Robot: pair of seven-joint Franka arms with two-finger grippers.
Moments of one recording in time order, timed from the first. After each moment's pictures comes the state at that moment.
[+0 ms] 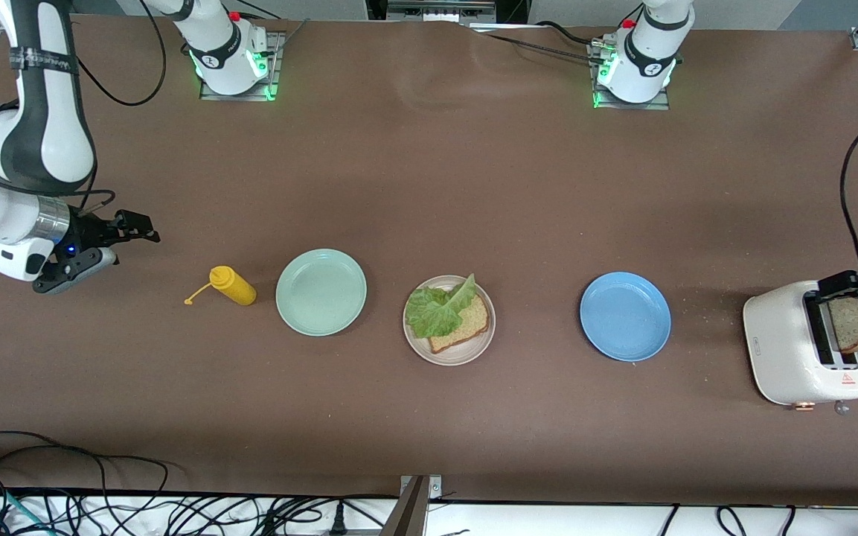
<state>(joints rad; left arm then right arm) 0.52 0.43 -0.32 -1.48 0.21 1.92 0.20 0.46 0.28 -0.62 -1.93 0.41 1.98 -0.86</state>
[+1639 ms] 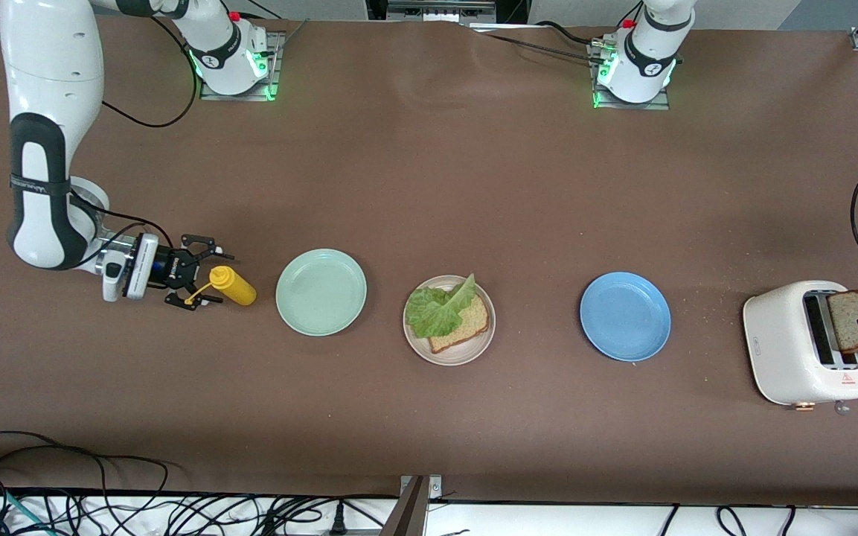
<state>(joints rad) 0.63 0.56 -0.33 -1.46 0.21 2.12 0.28 0.34 0.70 -0.57 -1.95 1.50 1.66 -2.24</state>
